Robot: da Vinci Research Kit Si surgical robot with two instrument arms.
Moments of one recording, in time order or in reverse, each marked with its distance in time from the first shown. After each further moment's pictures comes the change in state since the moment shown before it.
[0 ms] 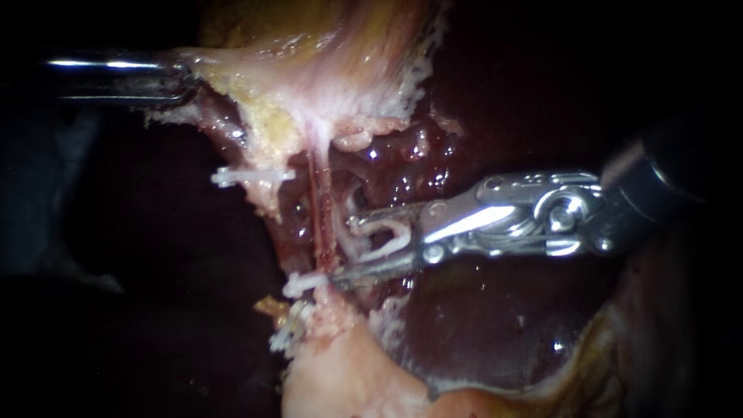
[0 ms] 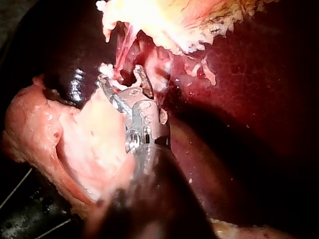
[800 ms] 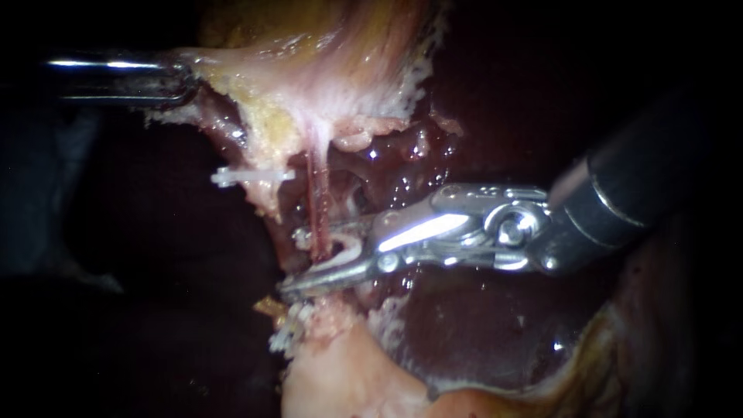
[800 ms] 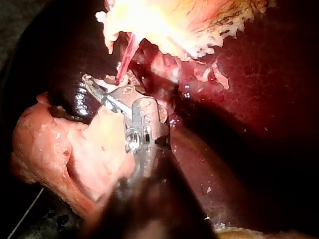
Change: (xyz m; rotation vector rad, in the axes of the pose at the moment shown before) right arm 0.000 -0.001 0.004 0.142 0.091 0.038; left arm 0.000 0.000 0.000 0.000 0.000 0.000
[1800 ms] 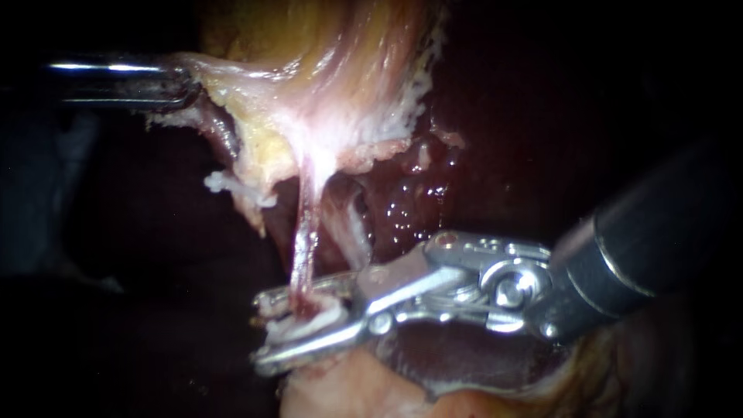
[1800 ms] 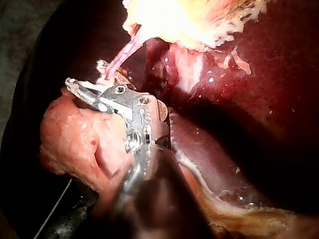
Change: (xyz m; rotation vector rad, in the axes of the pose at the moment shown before) right arm 0.000 -0.007 0.002 0.301 0.029 -0.037; left arm 0.000 0.000 0.000 -0.001 0.000 0.001
